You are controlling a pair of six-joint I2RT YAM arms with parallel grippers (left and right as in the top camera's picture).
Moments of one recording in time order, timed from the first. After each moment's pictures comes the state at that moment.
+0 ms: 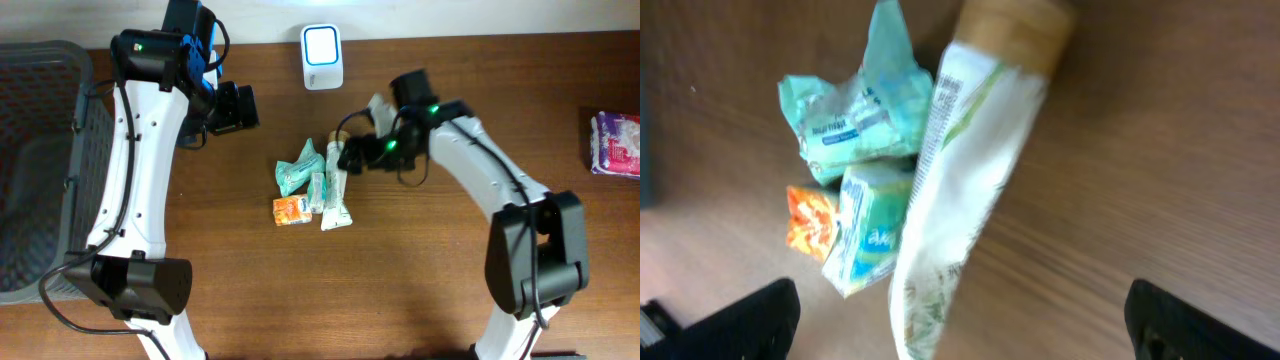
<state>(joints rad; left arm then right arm) -0.17 1.97 2.24 -1.60 0.05 -0.35 0.27 1.95 1.47 -0.80 -0.49 0.14</state>
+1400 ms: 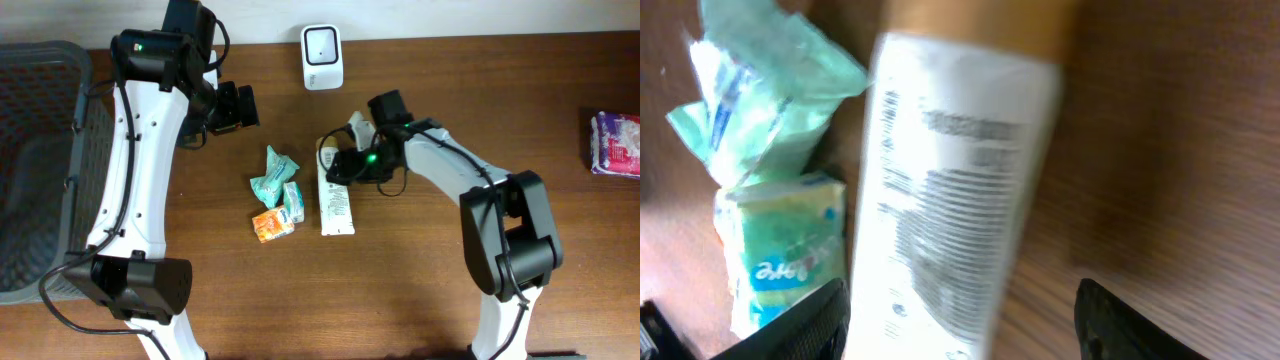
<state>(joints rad) -0.17 1.97 2.24 -1.60 0.05 -0.35 0.33 2.07 1.41 -0.59 -0.55 0.18</state>
